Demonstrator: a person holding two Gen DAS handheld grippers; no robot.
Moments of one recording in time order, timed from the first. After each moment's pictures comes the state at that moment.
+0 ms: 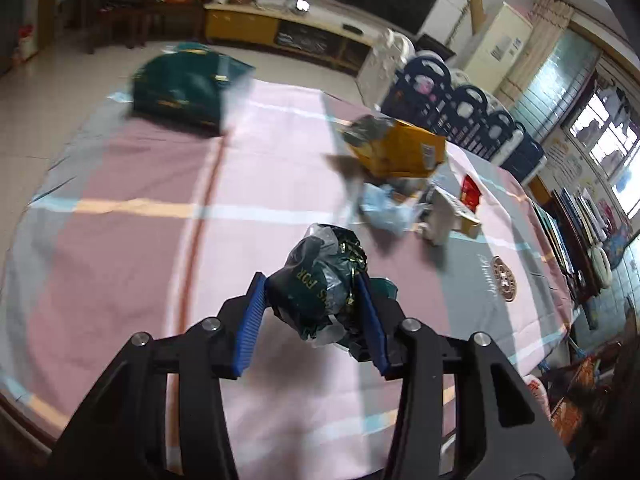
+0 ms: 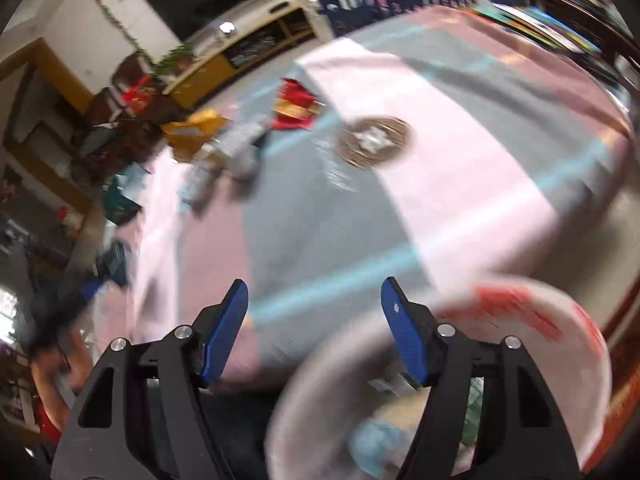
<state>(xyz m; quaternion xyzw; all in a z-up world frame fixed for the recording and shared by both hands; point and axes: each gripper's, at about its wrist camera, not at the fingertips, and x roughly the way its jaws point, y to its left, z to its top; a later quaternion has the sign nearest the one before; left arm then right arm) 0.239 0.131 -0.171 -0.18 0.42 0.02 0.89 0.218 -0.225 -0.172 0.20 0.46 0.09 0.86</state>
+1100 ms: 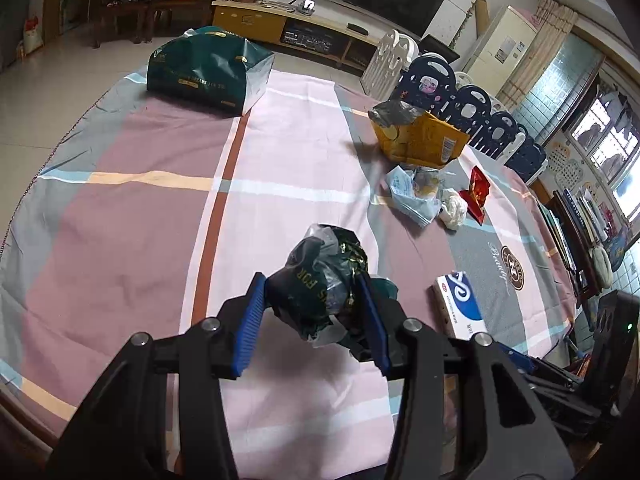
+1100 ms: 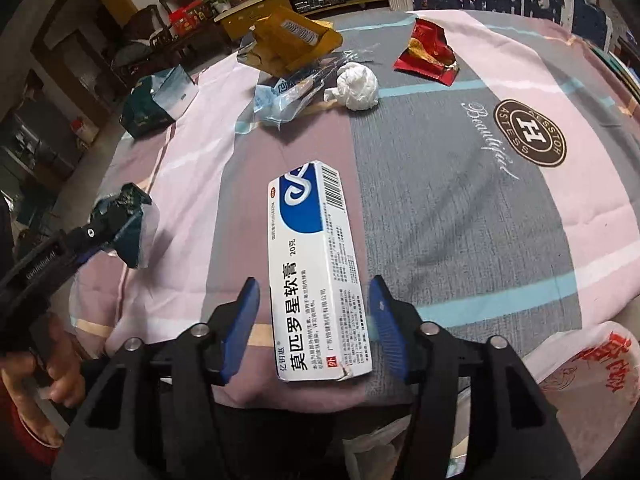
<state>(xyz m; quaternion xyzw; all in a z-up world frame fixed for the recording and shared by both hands) 0.229 0.142 -0.188 -0.18 0.43 0.01 0.89 0.250 -0.124 -0.223 0.09 0.52 0.16 0.84</state>
